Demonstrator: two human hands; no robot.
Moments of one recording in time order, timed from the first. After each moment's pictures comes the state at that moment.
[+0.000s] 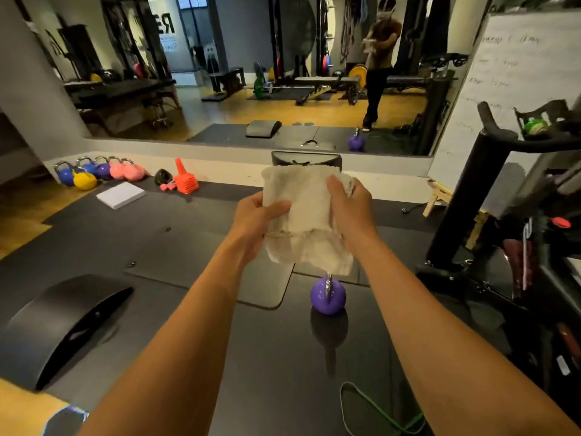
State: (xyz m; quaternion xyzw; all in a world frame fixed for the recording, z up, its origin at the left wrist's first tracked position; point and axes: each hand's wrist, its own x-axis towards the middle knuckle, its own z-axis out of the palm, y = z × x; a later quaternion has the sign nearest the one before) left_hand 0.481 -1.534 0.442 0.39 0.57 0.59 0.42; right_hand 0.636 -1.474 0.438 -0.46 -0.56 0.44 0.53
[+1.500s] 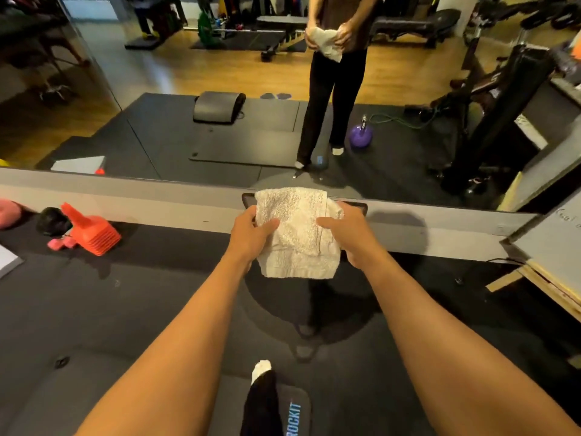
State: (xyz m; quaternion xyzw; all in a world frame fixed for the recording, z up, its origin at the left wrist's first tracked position) left_hand 0.054 -0.435 0.324 0.42 0.65 0.46 0.44; right_hand 0.241 -0.407 0.349 -0.54 -0.52 0.56 0.36
